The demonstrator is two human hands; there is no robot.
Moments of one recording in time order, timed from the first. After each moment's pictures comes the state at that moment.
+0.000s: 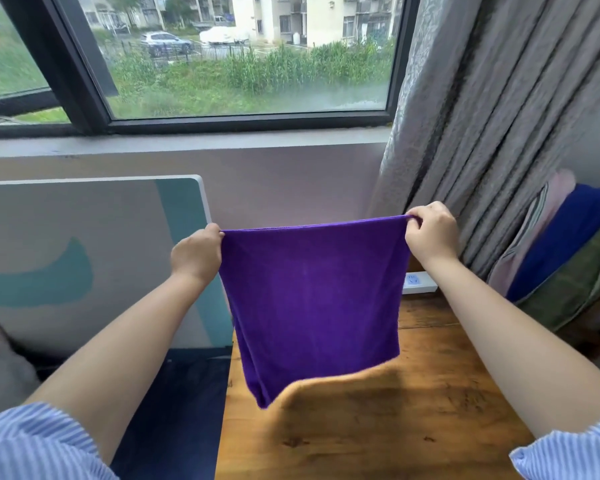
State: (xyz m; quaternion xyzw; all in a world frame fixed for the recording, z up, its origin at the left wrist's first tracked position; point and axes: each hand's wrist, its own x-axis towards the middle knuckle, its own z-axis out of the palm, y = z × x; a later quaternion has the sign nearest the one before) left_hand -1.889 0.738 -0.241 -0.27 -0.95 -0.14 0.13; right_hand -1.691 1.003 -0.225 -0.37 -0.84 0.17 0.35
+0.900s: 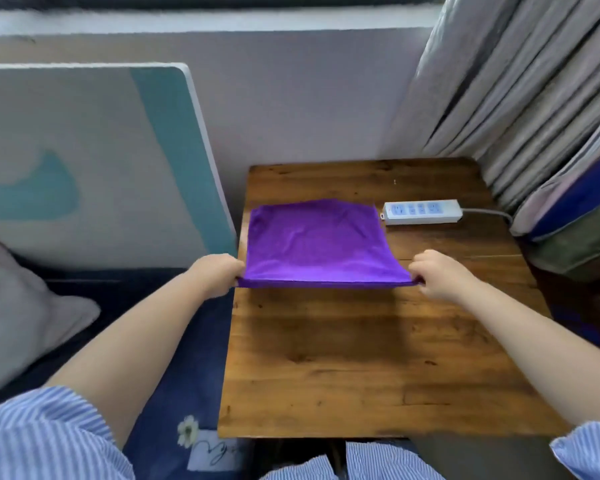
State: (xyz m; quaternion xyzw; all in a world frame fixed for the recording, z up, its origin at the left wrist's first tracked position) left_hand -1.850 0.699 -0.350 -0.45 -0.86 0.15 -0.21; right_hand -1.629 0.992 -0.361 -0.13 -0.98 0.05 -0.16
